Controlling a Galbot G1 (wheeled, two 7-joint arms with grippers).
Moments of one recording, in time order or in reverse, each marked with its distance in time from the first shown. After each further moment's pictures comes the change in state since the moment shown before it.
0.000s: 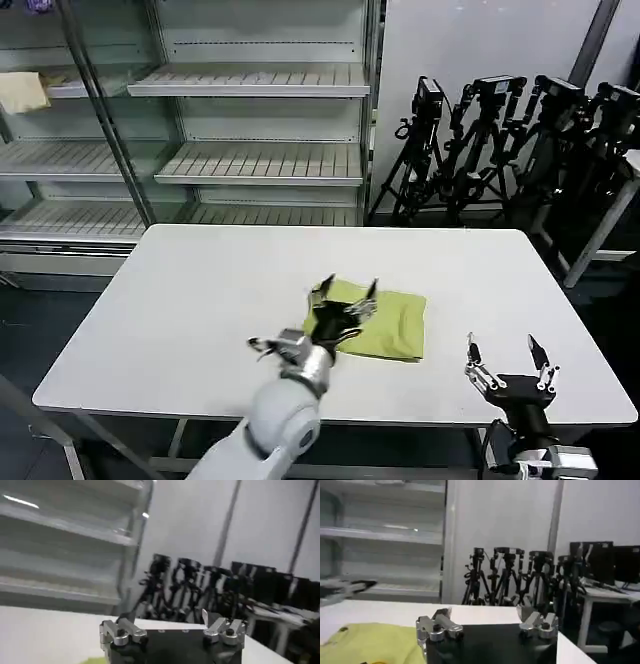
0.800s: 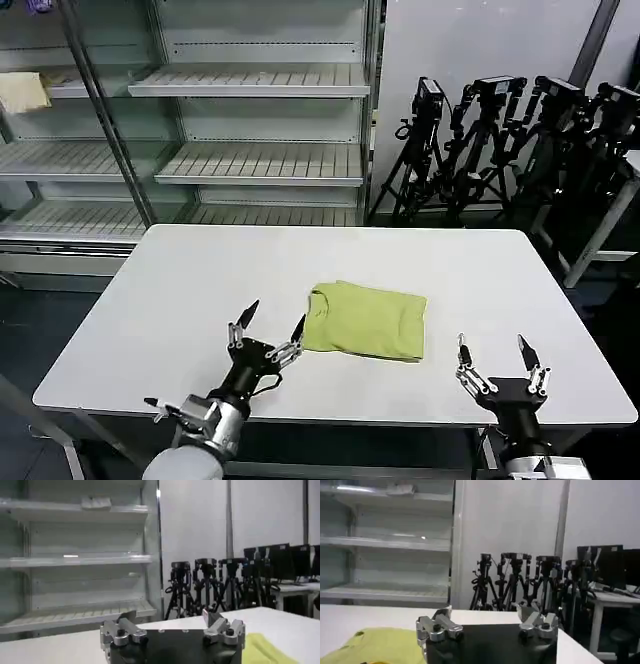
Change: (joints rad) left arm 0.382 0.215 -0.270 -0.255 0.212 -0.074 0.167; right arm -0.033 0.013 -0.028 0.015 -0.022 0.057 -0.019
